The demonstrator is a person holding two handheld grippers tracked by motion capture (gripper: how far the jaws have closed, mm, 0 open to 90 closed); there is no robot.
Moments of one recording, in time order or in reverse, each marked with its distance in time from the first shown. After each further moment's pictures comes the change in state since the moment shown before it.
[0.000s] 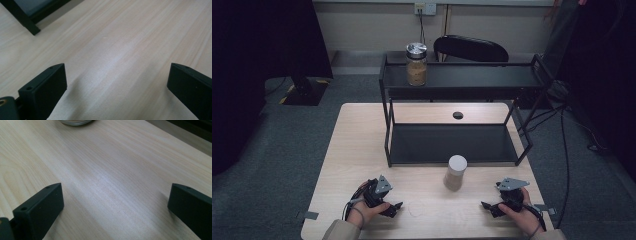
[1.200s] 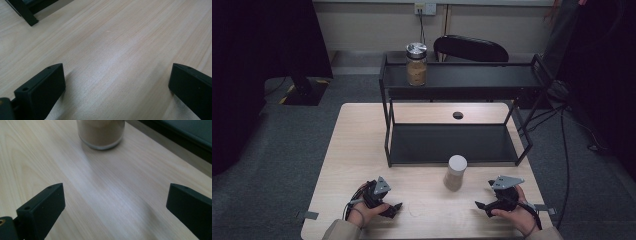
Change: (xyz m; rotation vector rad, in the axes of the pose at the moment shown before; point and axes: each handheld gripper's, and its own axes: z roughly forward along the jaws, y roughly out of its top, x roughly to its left) left arm 0.003 -0.013 0.006 -0.022 0.002 -0.038; right arm 0.007 0.023 -0.002 -0.033 0.069 -0.047
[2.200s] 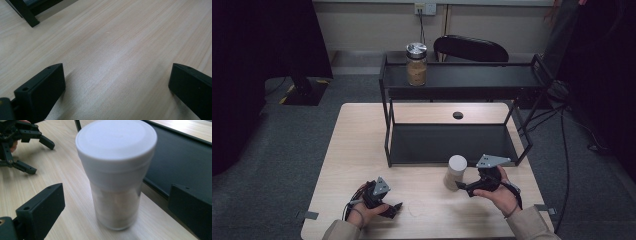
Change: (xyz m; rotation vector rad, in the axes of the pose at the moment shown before) left arm -0.001 -0.006 0.000 -0.023 0.003 -0.001; right arm -0.005 0.059 0.023 -0.164 0.083 0.032
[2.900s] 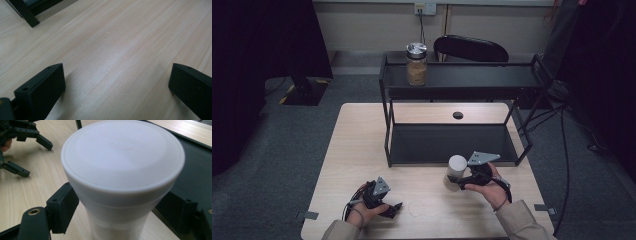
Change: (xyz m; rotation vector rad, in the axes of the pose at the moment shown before) left arm 0.000 0.000 0.000 0.000 0.000 0.000; right arm -0.007 0.004 0.026 -0.007 0.020 -0.052
